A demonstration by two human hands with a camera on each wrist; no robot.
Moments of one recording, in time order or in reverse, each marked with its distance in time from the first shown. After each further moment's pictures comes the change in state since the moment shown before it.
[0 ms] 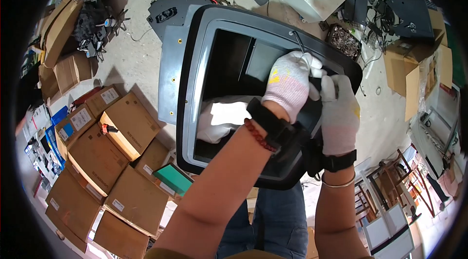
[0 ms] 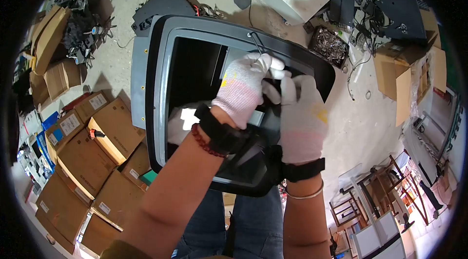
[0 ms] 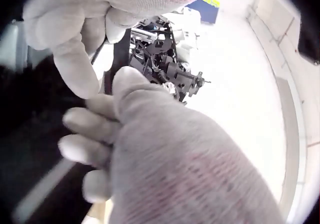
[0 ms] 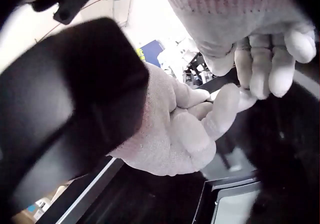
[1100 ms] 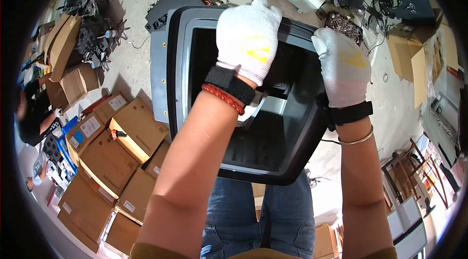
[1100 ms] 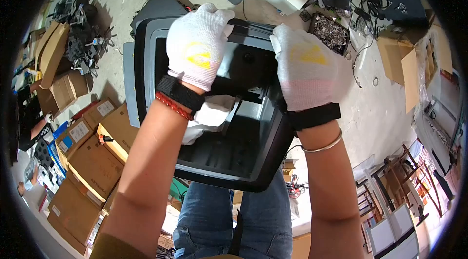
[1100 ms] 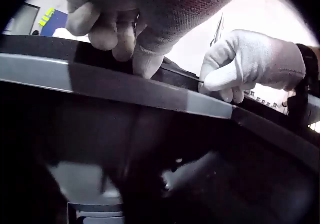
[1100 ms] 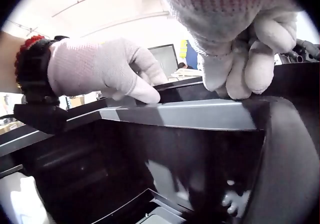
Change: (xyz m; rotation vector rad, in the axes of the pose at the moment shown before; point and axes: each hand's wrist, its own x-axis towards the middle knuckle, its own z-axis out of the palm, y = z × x) left_hand 0.036 0.037 -0.026 1.768 0.355 0.860; right_hand 0.064 0.032 -0.005 -0.150 0.328 -0.776
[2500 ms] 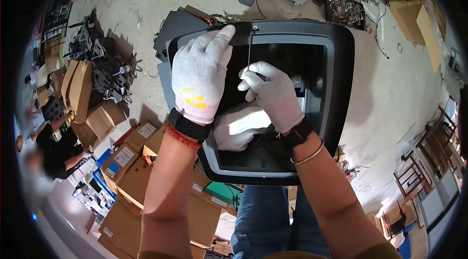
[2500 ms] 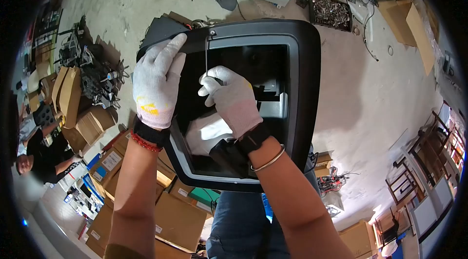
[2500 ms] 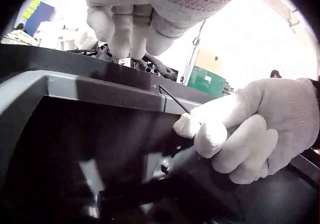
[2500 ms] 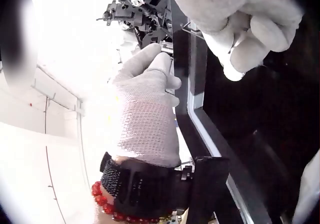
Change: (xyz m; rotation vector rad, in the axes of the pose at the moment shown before) left_hand -0.031 -0.057 -0.038 -0.222 0.073 0.242; right_hand -0.031 -0.110 0.069 1.373 -0.298 1.084
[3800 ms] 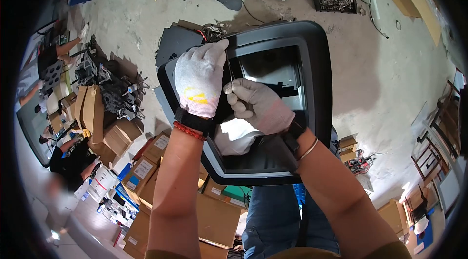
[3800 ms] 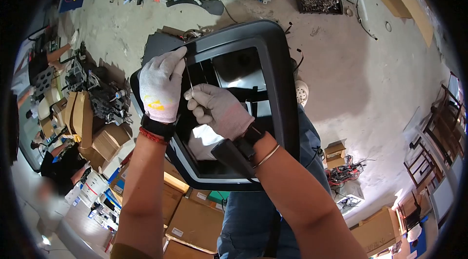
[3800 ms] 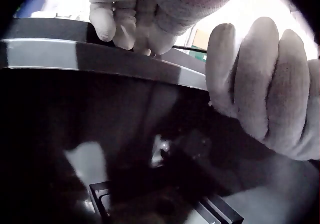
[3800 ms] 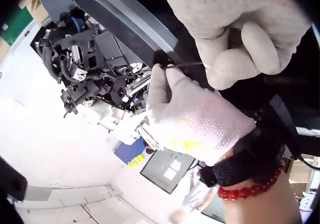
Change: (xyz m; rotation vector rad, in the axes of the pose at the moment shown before) left_hand 0.030 0.014 0.030 0.075 -0.102 0.040; right_hand 0.003 0.019 -0.024 0.763 -0.451 0.219
